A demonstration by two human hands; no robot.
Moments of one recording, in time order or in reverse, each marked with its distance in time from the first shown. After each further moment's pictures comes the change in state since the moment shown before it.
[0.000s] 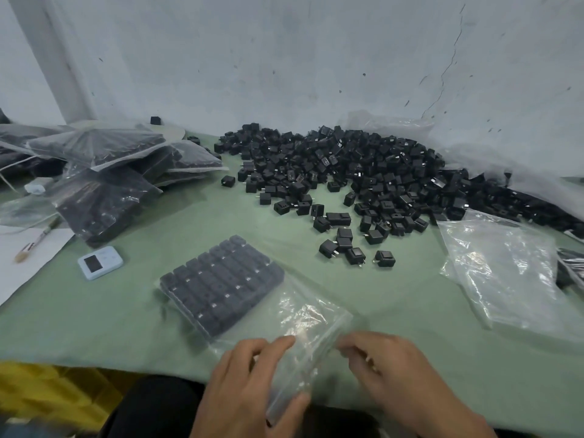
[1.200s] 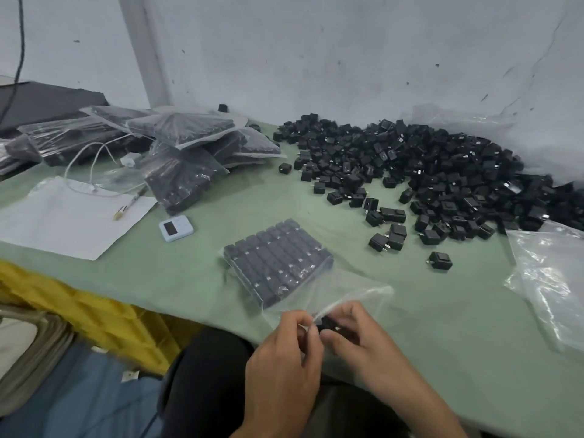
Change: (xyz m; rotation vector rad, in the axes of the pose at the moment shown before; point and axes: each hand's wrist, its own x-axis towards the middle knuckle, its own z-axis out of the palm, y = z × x) left_hand -0.011 0.009 0.019 -0.079 0.357 -0.412; right_hand 0.026 -0.045 0.051 0.720 -0.101 0.012
